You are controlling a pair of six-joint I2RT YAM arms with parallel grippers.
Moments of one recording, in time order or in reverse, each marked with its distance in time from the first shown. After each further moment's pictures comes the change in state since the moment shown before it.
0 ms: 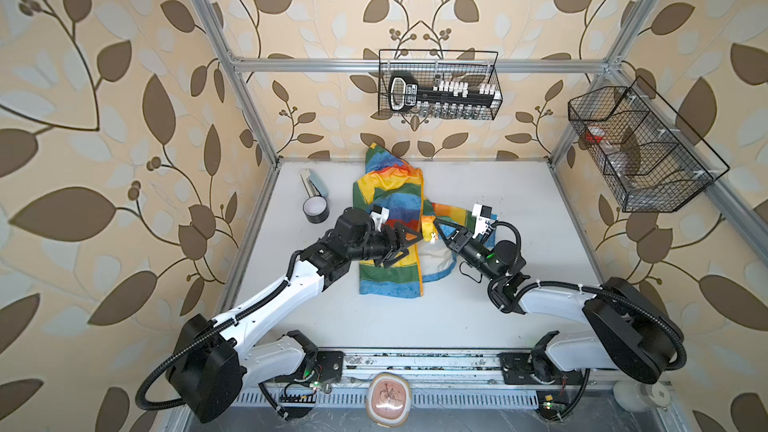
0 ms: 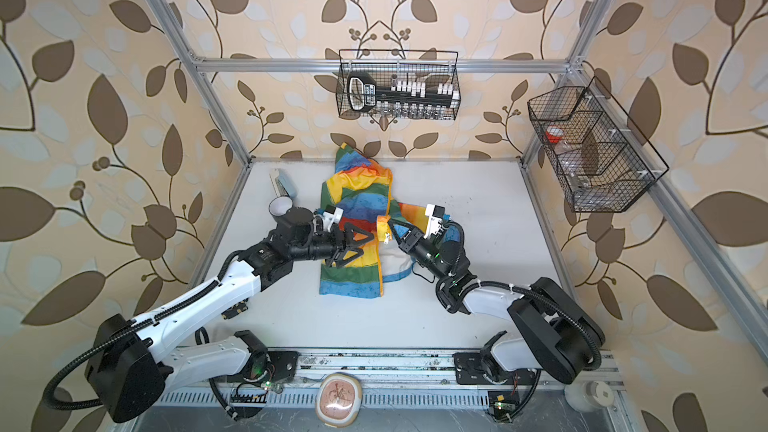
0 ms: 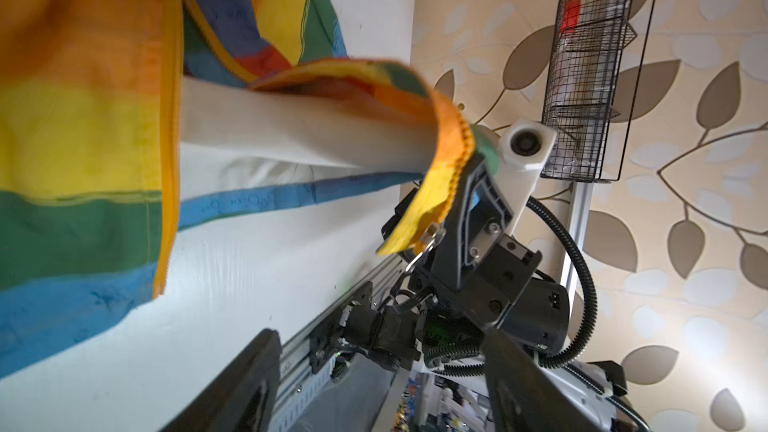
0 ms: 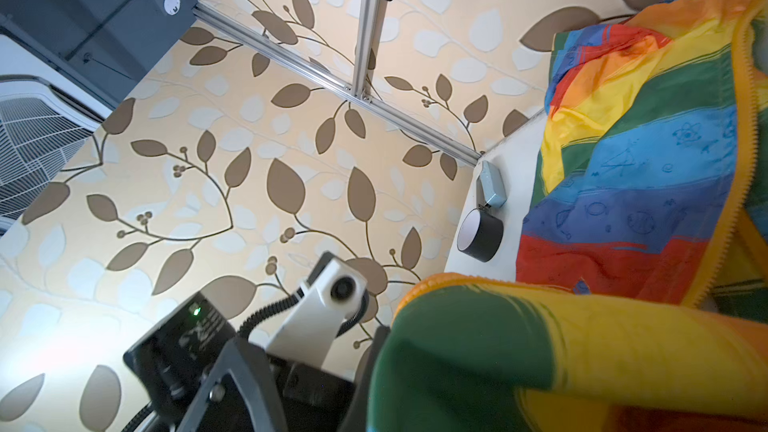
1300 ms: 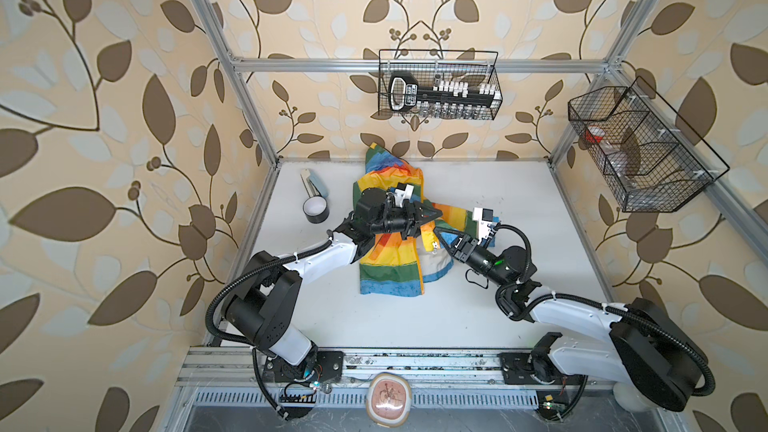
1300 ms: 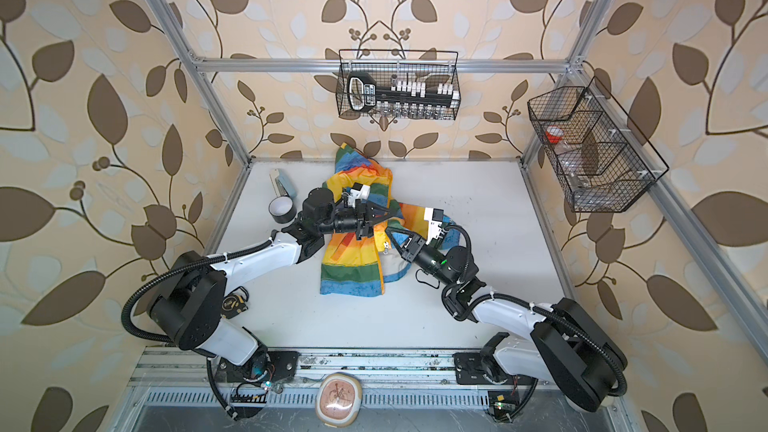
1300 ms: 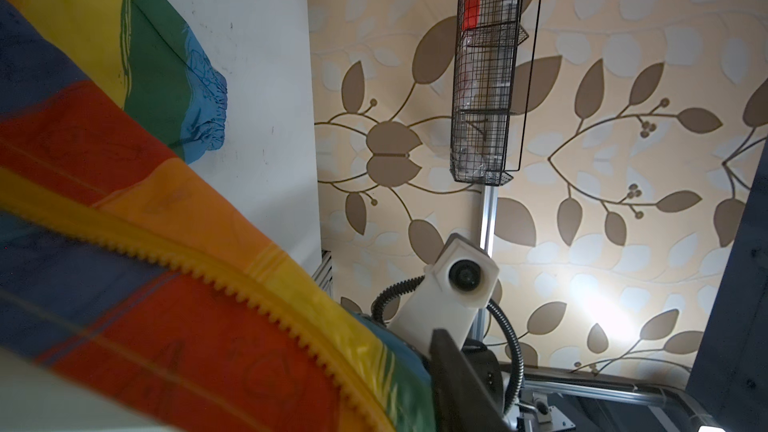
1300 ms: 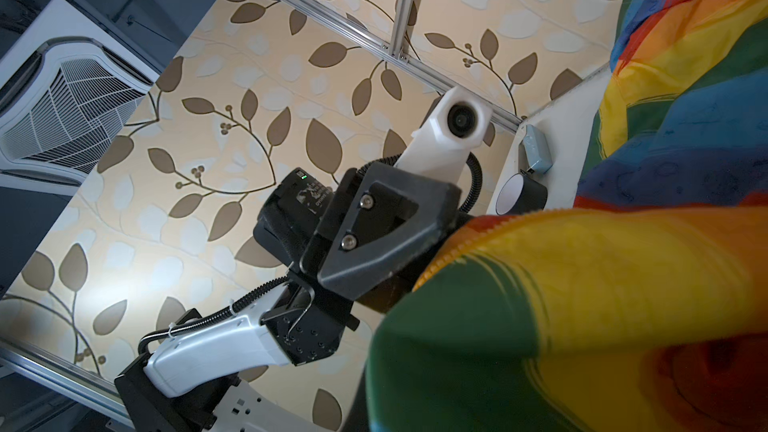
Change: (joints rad) left arm 0.003 0.408 0.098 0.612 0.204 -0.264; right arm 0.025 -0.156 -0.051 -0.089 -0.097 0.006
